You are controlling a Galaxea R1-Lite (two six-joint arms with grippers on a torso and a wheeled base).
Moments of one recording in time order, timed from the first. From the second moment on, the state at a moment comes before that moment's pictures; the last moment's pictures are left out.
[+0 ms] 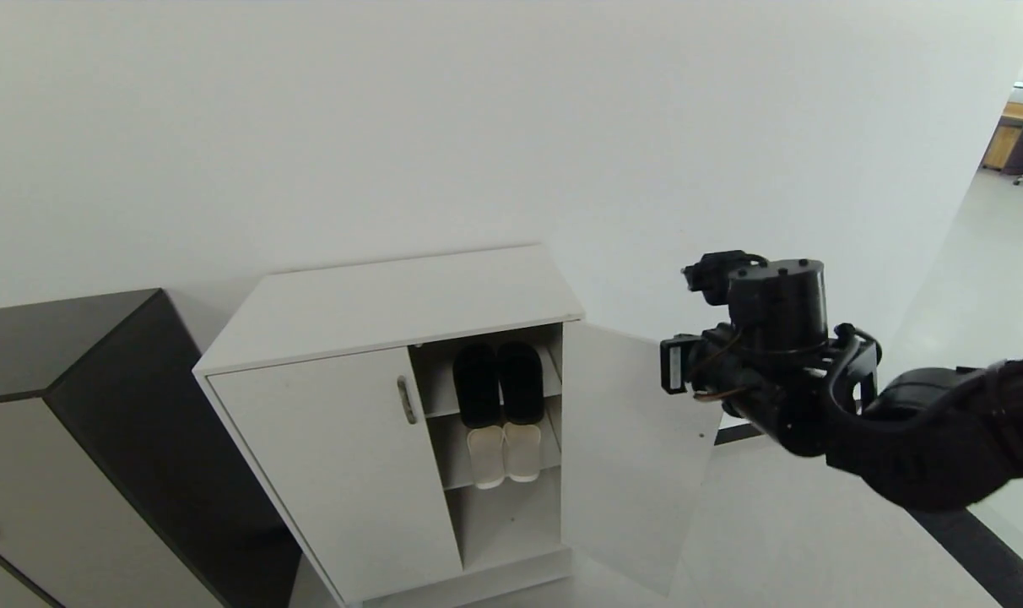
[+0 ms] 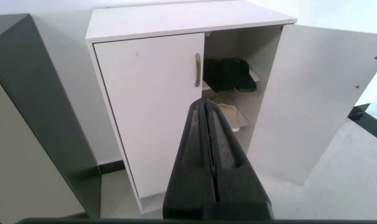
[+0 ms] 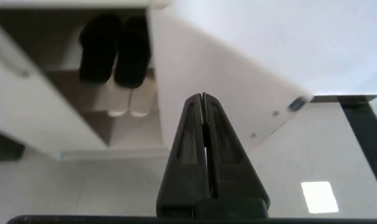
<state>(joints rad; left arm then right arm) 0.00 0.00 0.00 0.00 -0.01 0.00 0.65 1.85 -1.03 -0.52 -0.49 0.13</state>
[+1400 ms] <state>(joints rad) 0.00 0.00 0.00 0.00 -0.01 0.00 0.36 2.27 -1.45 -0.40 -0.41 0.16</state>
